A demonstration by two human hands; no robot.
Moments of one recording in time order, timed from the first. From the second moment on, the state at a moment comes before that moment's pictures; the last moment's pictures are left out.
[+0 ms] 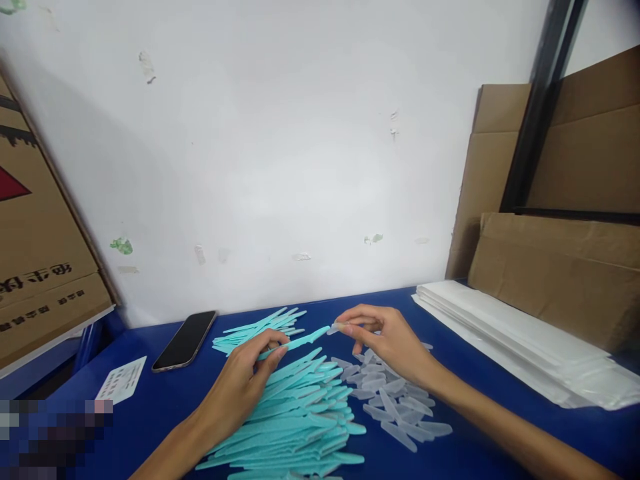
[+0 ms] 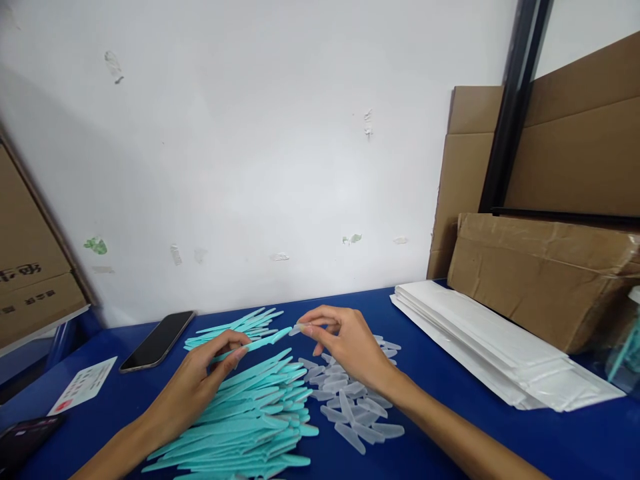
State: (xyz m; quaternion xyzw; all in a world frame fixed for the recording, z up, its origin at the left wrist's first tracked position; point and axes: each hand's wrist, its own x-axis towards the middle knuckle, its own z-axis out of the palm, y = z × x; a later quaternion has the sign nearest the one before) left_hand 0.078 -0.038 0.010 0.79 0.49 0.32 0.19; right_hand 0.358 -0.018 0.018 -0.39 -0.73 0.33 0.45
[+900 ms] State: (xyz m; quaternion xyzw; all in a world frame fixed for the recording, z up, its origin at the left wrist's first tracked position) left_hand 0.085 -0.044 0.012 0.80 0.44 0.34 0.21; right_hand 0.344 -0.028 0.011 -0.36 -0.70 0.42 0.45
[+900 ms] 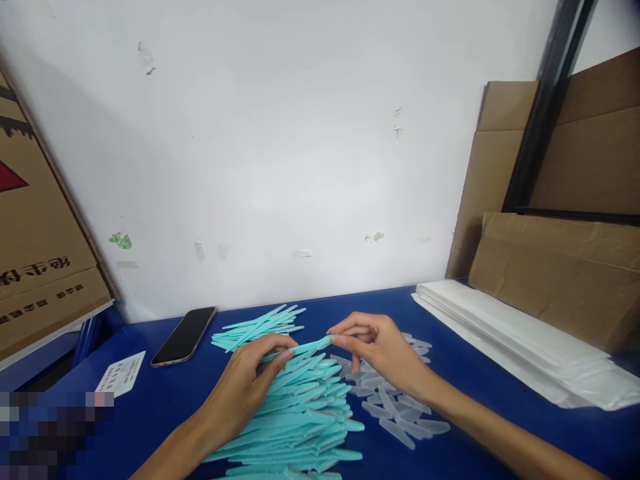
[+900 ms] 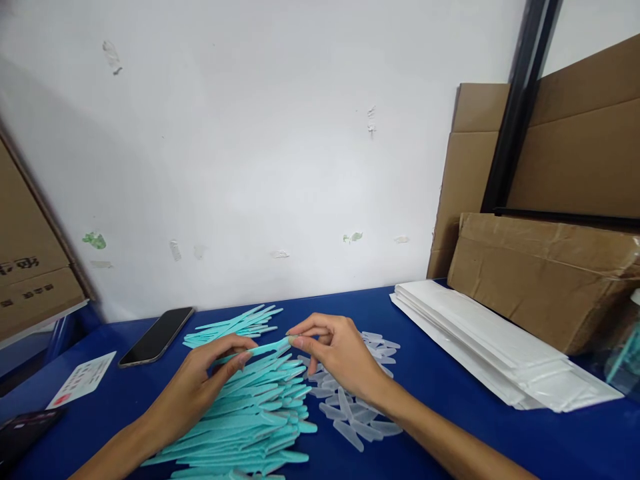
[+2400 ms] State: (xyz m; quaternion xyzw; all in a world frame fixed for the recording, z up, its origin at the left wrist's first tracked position) left_hand -0.006 0.008 0.015 0.85 0.50 0.14 0.08; right_hand 0.354 -0.024 0.016 -0.39 -0.71 0.39 0.45
